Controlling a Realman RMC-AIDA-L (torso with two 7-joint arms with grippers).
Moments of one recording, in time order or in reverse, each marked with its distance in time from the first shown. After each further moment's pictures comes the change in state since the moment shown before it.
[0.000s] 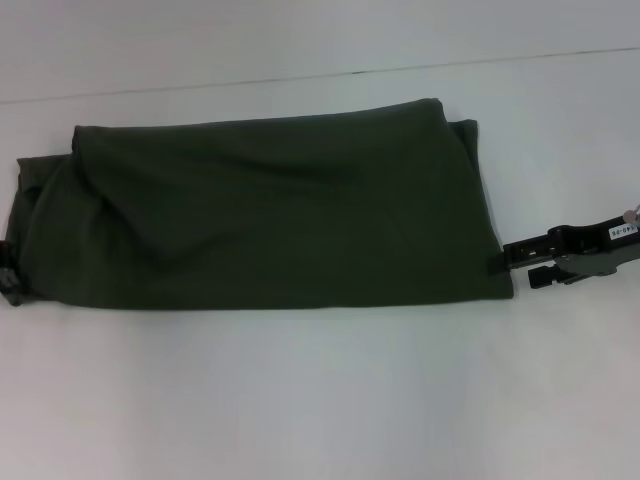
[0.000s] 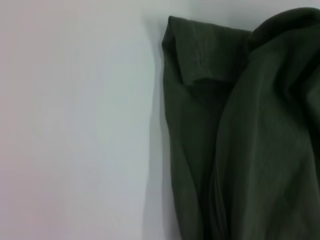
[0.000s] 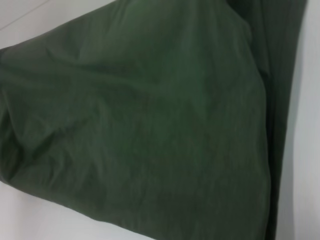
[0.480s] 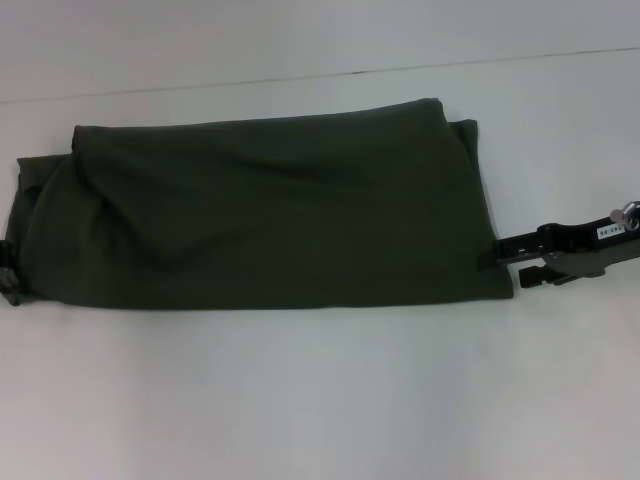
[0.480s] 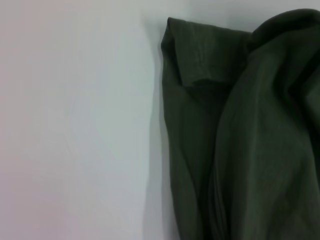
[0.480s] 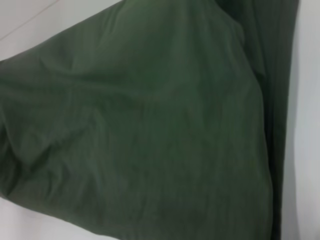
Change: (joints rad) left arm 0.000 0.000 0.001 0.000 0.000 -0.002 0.000; right arm 0.001 0.015 0.003 0.015 0.009 0.041 0.033
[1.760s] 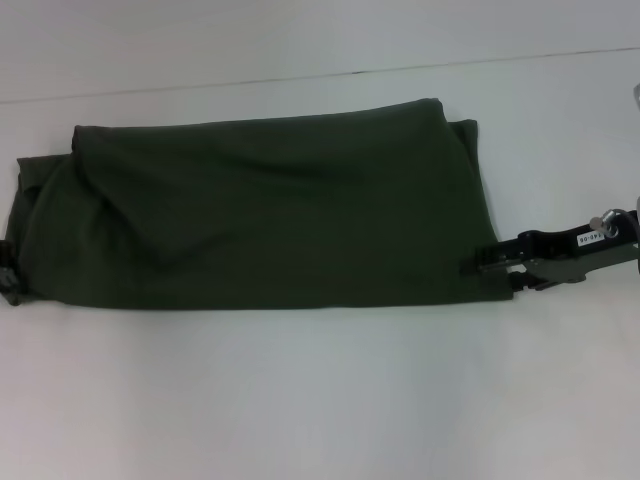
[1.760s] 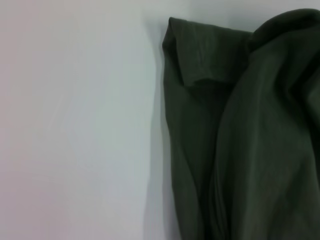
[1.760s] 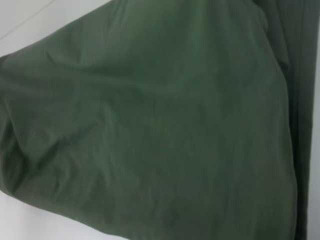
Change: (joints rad) left arm 0.002 0.000 0.000 0.002 0.000 0.001 0.002; right arm 0.005 0.026 -0.014 0.013 0.013 0.026 -0.009
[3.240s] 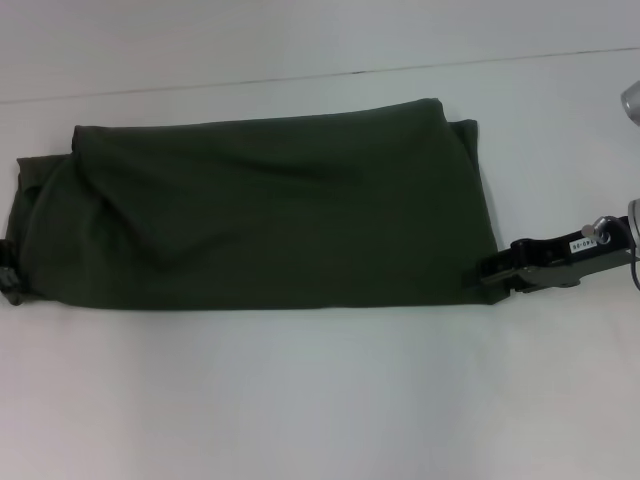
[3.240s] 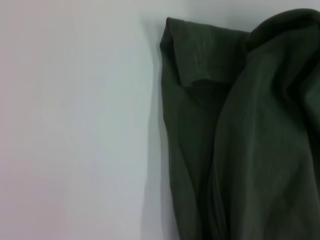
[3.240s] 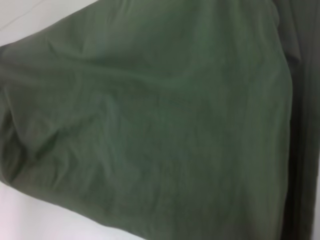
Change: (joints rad) left arm -0.003 0.000 0.000 0.001 0.000 0.004 0.000; right arm -0.001 -0.003 -0.062 0.016 0.032 0.018 -0.015
